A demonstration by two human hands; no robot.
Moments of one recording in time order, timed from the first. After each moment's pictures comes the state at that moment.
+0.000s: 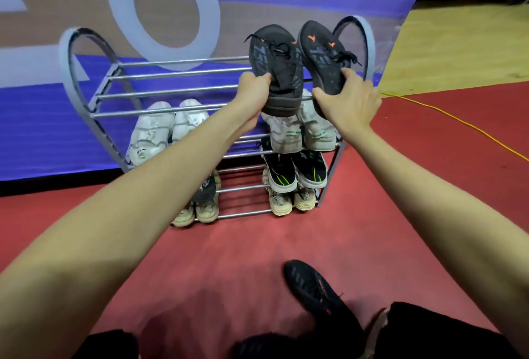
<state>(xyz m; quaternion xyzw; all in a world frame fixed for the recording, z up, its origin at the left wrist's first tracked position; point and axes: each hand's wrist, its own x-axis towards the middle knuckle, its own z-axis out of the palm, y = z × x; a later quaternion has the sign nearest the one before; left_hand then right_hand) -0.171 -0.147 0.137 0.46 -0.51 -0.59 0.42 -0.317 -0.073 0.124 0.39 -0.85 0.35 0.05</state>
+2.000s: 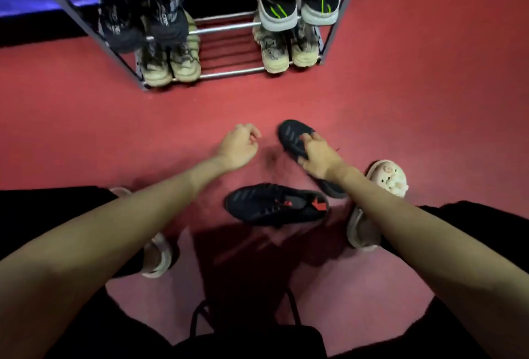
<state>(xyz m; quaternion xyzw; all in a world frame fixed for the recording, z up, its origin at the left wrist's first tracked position) -0.071 0.073 -0.171 0.55 -0.74 -0.39 0.01 -0.251 0.151 -0.199 0.56 -0.76 -0.01 -0.34</state>
